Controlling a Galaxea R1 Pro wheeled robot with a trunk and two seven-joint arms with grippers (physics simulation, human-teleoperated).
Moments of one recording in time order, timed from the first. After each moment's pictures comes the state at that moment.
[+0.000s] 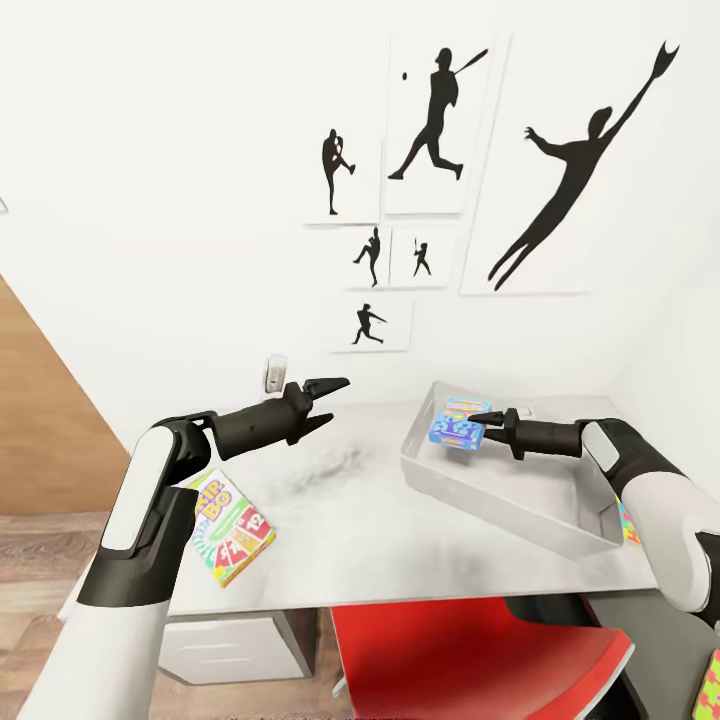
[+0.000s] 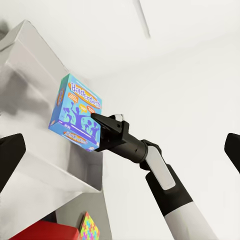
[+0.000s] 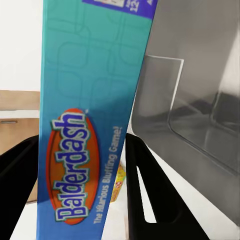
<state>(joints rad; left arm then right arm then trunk) -0.70 -0.03 -0.07 -1.60 1.63 0.99 0.46 -1.15 -0.30 -0.21 -0.32 -0.26 1.04 0.91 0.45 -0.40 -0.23</state>
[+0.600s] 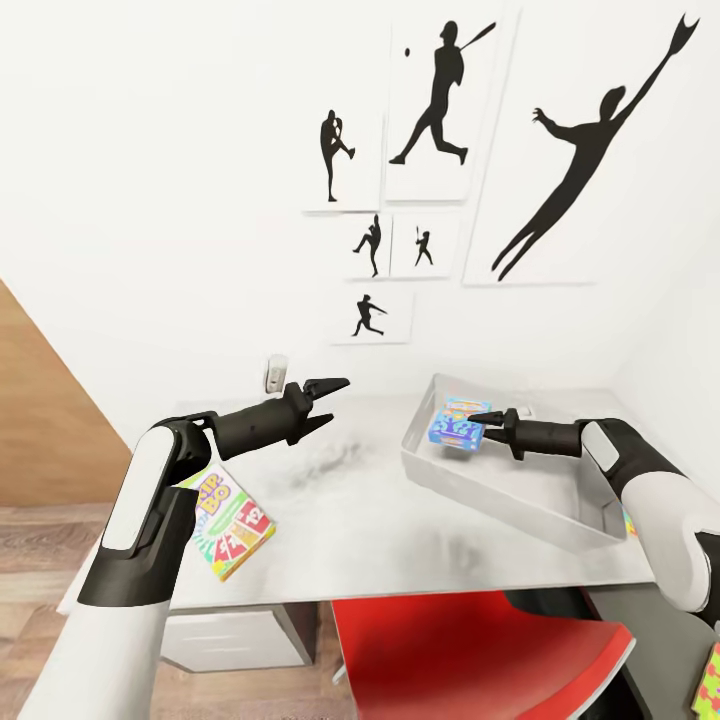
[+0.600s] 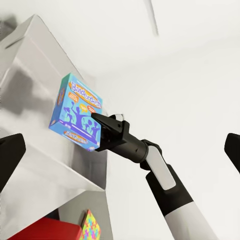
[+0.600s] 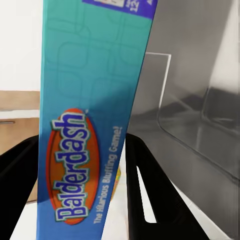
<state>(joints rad) -0.70 -0.03 -0.07 -1.60 1.63 0.99 0.47 -1.15 -0.29 -0.21 -0.32 -0.26 1.04 0.91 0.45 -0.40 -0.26</state>
